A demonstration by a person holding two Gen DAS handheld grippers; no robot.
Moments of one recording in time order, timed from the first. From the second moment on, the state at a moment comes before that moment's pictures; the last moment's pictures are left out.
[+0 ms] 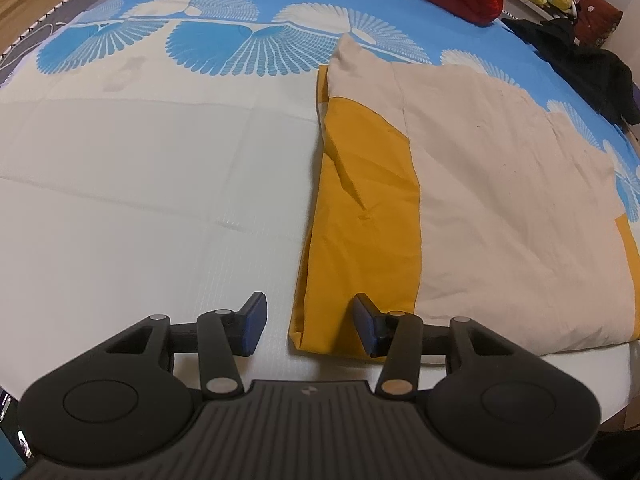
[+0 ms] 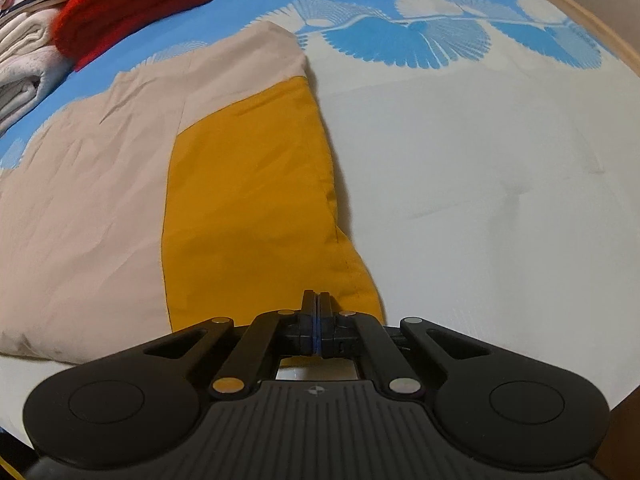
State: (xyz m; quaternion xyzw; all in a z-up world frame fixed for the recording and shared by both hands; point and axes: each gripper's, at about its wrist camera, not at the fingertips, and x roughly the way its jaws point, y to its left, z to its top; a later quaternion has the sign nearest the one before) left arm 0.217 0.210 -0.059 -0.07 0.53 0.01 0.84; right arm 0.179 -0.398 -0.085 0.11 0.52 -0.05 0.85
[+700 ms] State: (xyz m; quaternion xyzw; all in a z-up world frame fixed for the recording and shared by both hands) left arm 0.183 0.190 -0.077 -0.30 0.53 0.05 0.79; right arm 0.181 -0.403 -0.095 0.13 0.54 -0.08 0.82
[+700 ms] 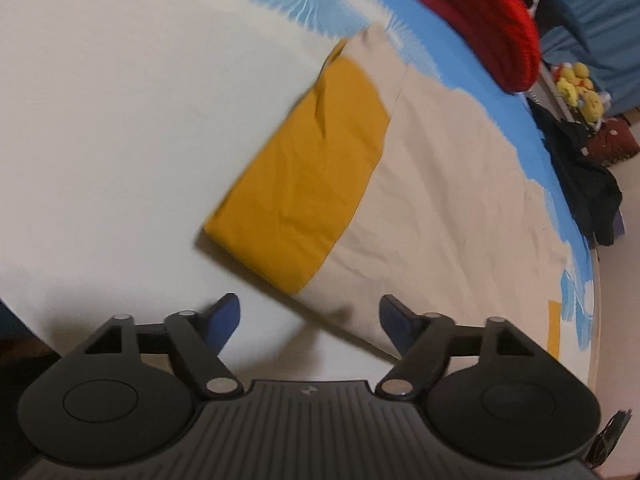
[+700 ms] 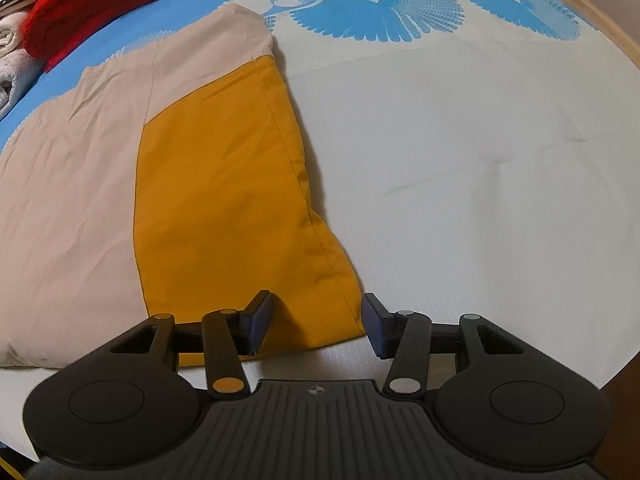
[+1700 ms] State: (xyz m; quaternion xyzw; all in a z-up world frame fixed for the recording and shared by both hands) left arm 0.187 0.202 -0.054 -0.38 0.43 0.13 0.81; right arm 0.167 -0.410 -0.071 0.11 0.54 -0.06 0.84
